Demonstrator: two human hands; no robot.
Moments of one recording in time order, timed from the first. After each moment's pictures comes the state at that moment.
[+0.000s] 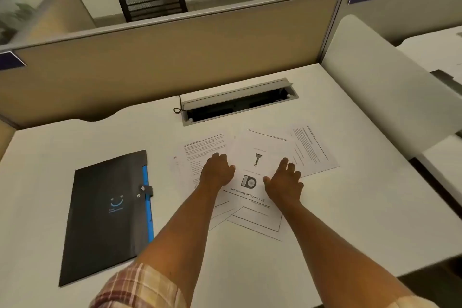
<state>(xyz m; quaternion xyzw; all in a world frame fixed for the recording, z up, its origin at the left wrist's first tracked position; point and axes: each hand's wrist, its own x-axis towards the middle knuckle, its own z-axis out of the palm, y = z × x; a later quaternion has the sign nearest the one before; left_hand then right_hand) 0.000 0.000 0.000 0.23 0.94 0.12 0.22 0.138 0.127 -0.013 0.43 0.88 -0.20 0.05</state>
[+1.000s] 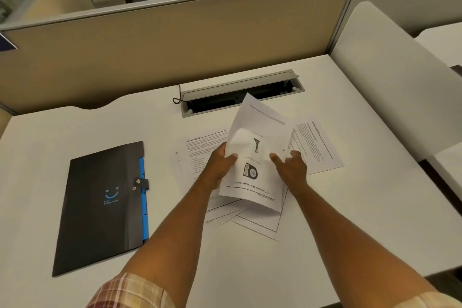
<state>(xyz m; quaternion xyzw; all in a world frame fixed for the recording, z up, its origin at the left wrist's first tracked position) 0.001 0.008 -0.006 0.05 0.74 0.57 0.35 0.118 0.176 -0.020 0.50 0.72 -0.48 -0.06</state>
